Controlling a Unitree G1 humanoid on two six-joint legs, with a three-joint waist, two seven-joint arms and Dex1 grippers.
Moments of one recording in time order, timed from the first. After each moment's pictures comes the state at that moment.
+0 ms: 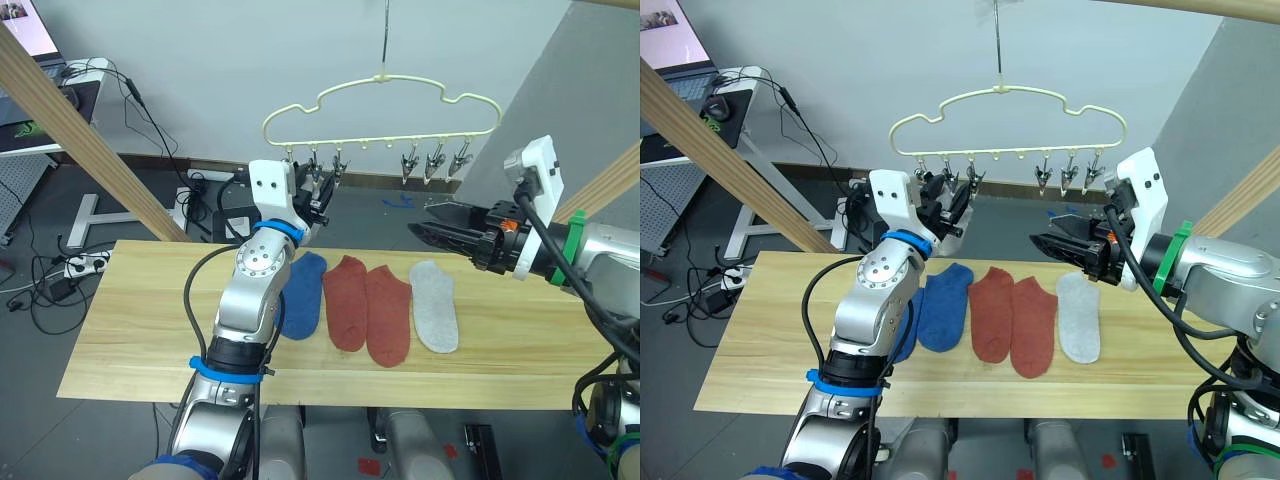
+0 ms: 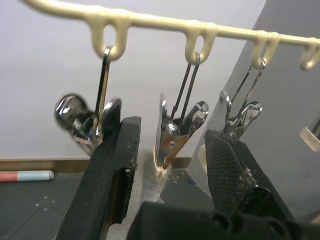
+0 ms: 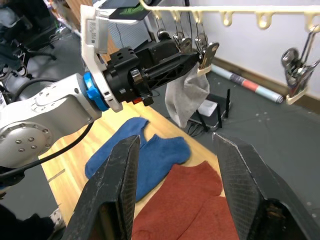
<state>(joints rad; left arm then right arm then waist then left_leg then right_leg) -0.61 0.11 -0.04 -0.02 -0.11 0.30 -0.14 -0.62 -0.70 -0.37 -0.60 1.35 1.38 0.11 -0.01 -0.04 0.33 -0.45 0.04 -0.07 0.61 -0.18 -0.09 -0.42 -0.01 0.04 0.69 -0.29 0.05</state>
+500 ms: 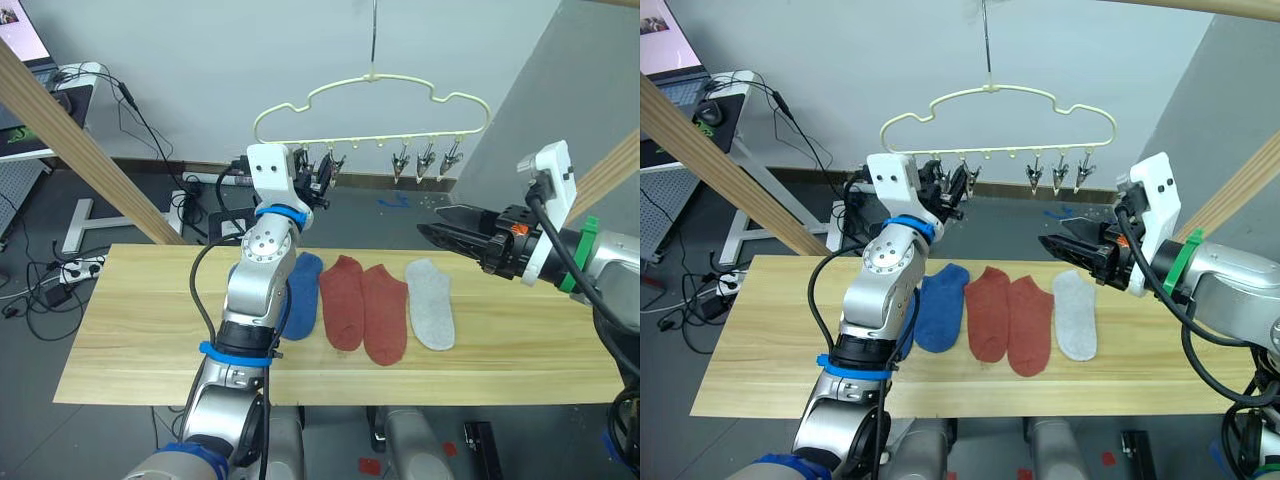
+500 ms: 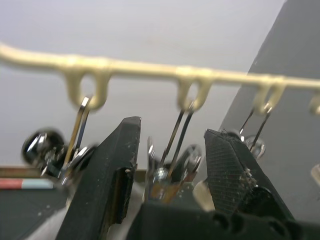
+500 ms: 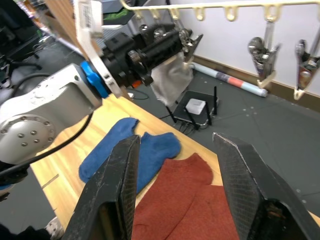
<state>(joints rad) -0.69 0.07 -0.01 0.04 -0.09 0.30 -0.07 -0.53 -0.83 -0.31 -0.59 1.53 1.20 -0.04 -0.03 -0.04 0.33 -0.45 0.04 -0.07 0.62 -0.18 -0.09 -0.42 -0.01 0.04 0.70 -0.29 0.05</state>
